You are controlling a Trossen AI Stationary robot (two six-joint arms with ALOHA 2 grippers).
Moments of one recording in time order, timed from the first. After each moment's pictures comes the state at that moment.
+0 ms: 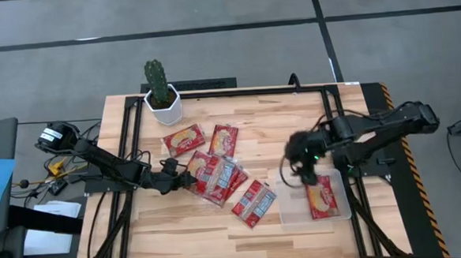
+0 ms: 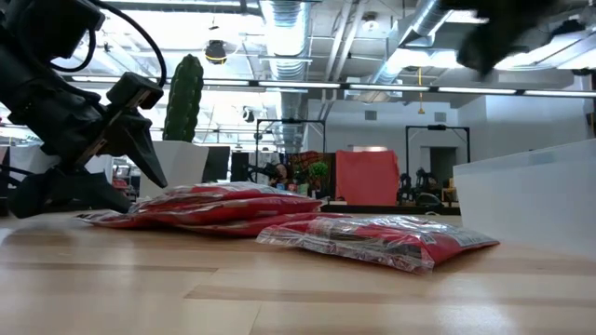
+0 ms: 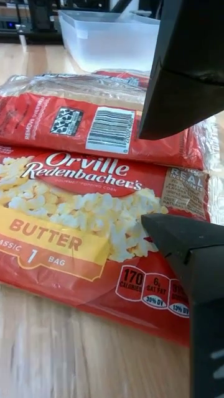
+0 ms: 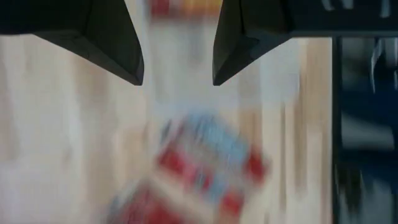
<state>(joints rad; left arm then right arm) -0.37 1.24 0.23 0.36 -0.42 -1.66 0.11 1.15 1.04 -0.91 -0.15 0.29</state>
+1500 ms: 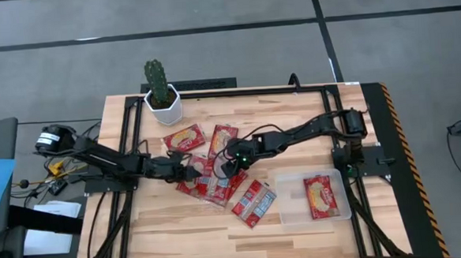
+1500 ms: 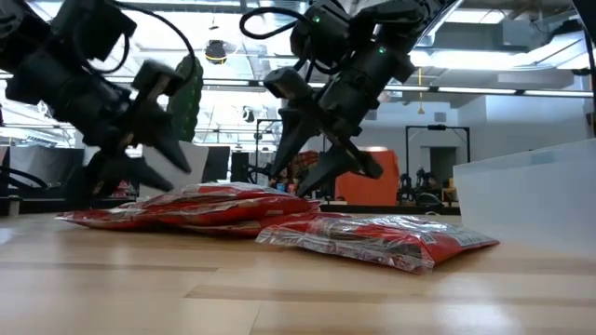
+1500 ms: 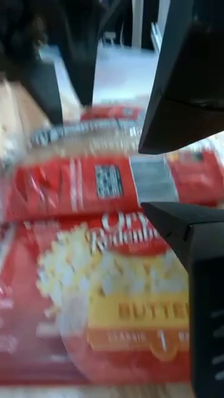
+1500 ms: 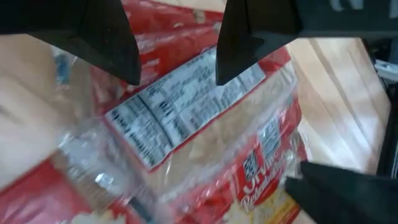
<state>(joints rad) -0.17 1.23 0.23 0.49 -0.21 -1.40 -0.02 1.94 1.25 -0.21 -0.13 1.00</state>
